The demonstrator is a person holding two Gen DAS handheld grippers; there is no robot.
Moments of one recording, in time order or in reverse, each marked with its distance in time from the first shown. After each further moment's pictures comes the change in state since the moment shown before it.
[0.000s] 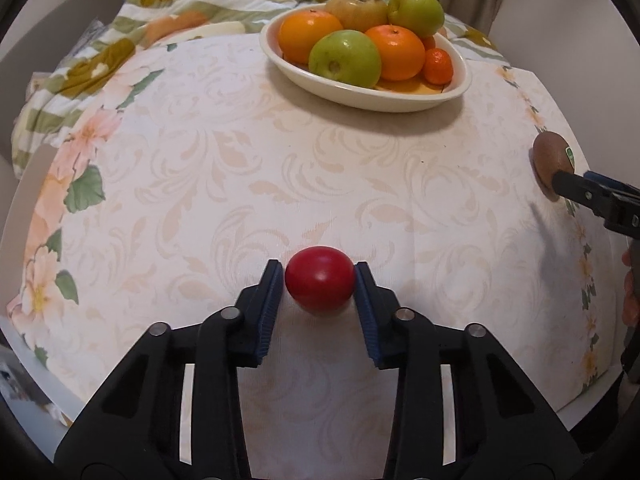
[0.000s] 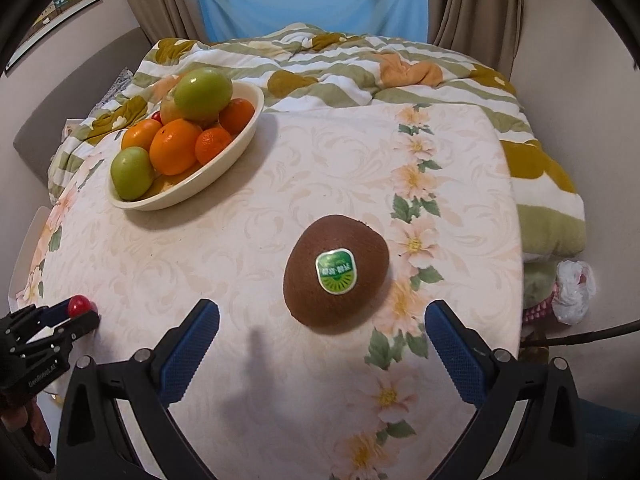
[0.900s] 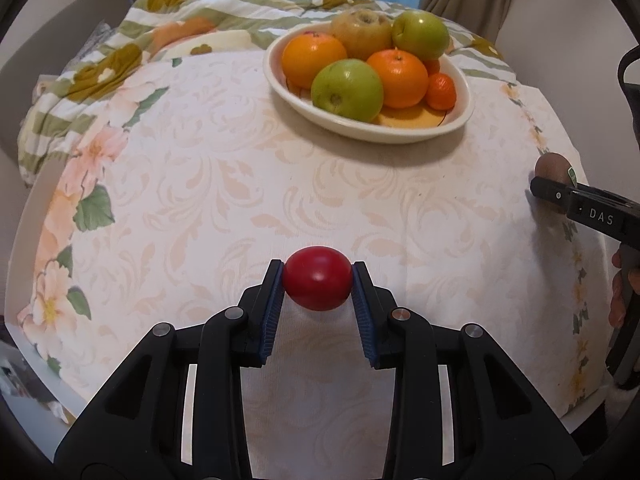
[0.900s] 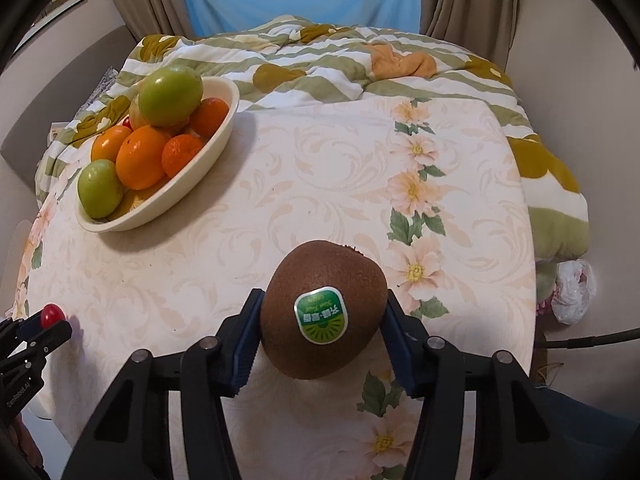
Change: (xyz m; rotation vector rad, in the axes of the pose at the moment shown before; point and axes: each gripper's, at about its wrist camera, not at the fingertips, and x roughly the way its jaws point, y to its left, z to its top) left arm -0.011 -0.002 0.021 -0.022 -0.021 0.022; right arm 0.016 -0.009 0.018 0.021 0.019 -0.027
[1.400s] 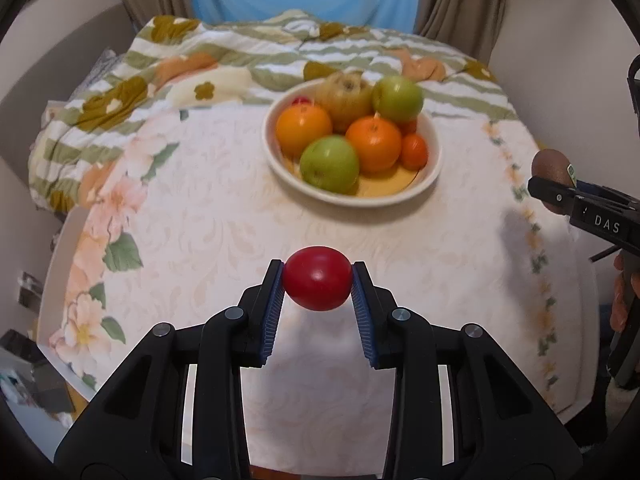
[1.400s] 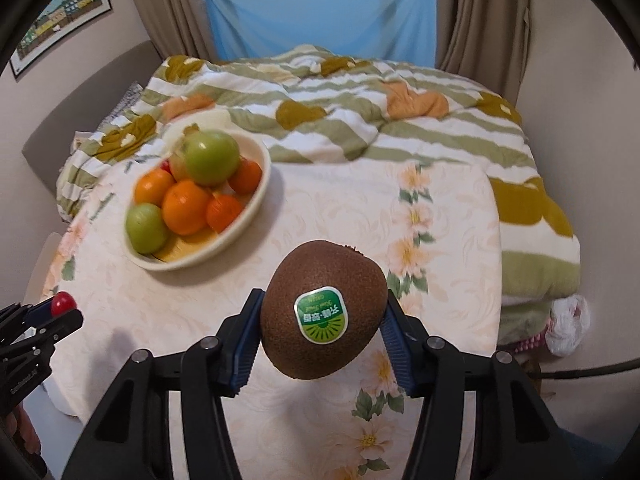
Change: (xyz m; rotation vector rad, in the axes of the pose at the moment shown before) left arm -0.054 -0.017 0.032 0.014 -0.087 0.011; right arm -0.056 0.007 0.031 -0.057 -0.103 0.058
